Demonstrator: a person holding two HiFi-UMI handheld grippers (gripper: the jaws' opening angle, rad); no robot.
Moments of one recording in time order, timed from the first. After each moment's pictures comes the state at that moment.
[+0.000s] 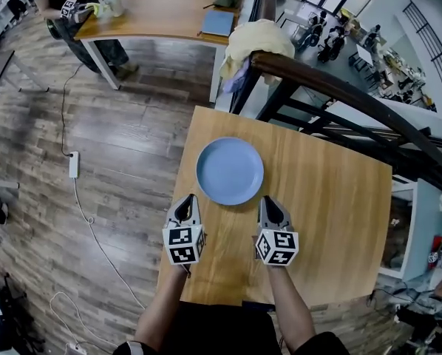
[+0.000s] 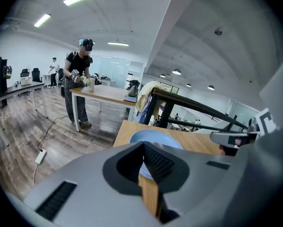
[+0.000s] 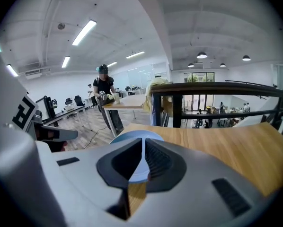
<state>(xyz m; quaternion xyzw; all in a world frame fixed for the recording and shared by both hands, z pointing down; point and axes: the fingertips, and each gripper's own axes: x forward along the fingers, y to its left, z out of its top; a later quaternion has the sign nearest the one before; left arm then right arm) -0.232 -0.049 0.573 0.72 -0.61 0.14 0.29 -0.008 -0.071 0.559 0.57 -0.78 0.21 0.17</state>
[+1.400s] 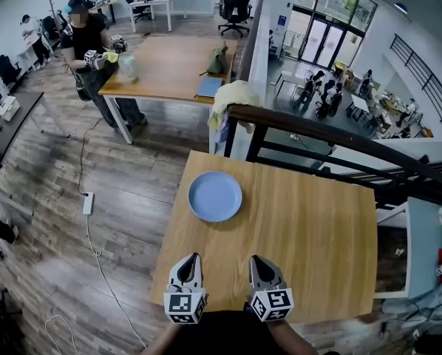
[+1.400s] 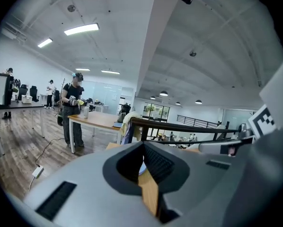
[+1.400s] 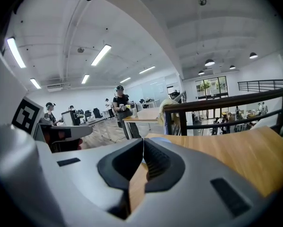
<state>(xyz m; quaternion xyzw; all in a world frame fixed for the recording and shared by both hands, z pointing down) -0.135 0.135 0.416 0.77 -0.62 0.04 0.16 0.044 0.121 0.438 0.50 -0.84 0.18 0.09</state>
